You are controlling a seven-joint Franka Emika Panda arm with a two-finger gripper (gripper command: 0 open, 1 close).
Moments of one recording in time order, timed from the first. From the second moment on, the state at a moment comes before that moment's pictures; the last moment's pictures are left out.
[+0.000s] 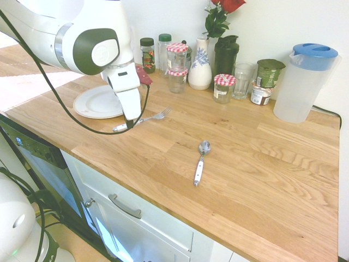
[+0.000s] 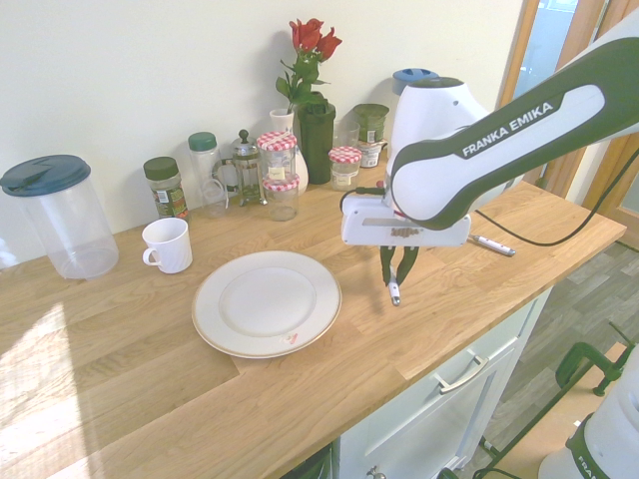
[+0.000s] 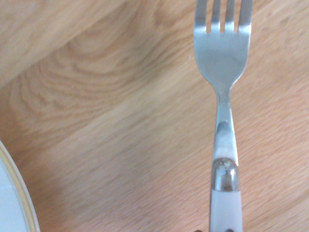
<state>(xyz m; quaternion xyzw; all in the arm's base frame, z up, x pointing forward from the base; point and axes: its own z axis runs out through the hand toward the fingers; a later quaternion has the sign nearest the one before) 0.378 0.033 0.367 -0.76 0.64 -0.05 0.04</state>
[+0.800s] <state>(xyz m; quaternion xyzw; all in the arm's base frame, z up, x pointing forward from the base) 0.435 0.187 0.375 -0.83 0.55 -0.05 0.08</state>
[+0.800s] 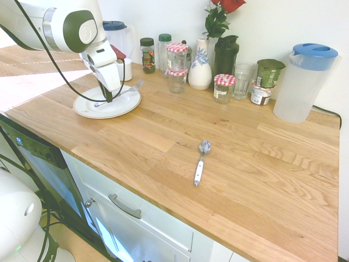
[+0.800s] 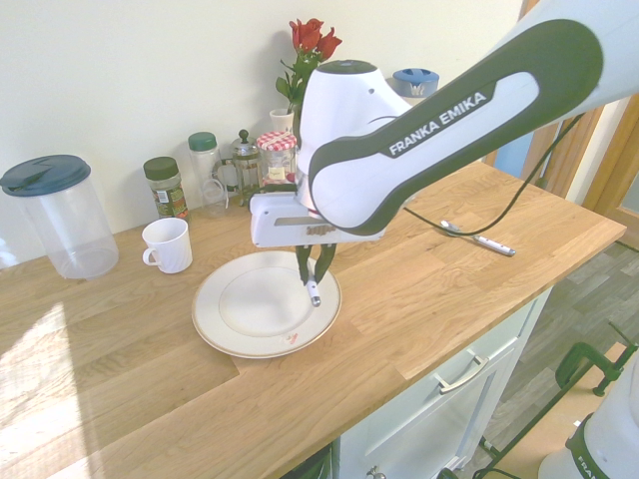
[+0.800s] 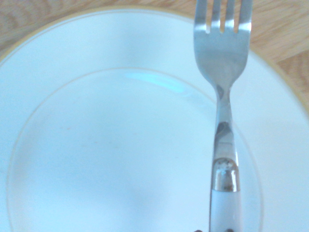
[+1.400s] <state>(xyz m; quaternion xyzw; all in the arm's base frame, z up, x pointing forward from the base) 0.429 0.228 0.352 -0.85 0.52 -0.02 0.07</state>
